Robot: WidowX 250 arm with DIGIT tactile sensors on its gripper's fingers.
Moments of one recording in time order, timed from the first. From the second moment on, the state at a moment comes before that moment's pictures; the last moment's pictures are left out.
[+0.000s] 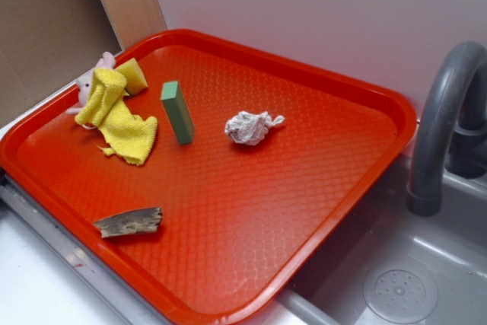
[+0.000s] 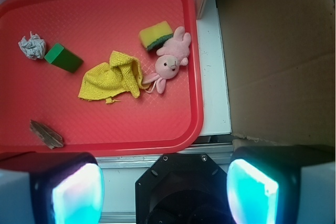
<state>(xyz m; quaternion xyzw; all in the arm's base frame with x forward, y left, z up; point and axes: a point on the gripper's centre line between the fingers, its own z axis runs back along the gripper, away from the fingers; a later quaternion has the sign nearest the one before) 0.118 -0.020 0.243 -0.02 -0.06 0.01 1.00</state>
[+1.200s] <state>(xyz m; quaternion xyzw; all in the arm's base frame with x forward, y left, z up) 0.219 -0.175 0.209 -0.07 -0.14 -0.20 0.97</state>
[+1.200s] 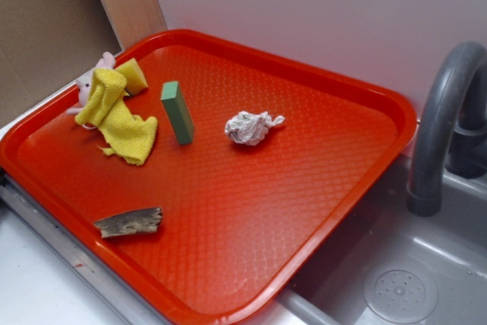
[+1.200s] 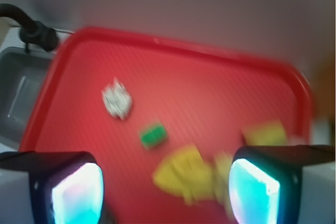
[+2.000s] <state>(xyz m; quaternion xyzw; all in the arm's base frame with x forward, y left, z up) 0.247 -0.250 0.090 -0.02 -0.09 -0.31 0.95</state>
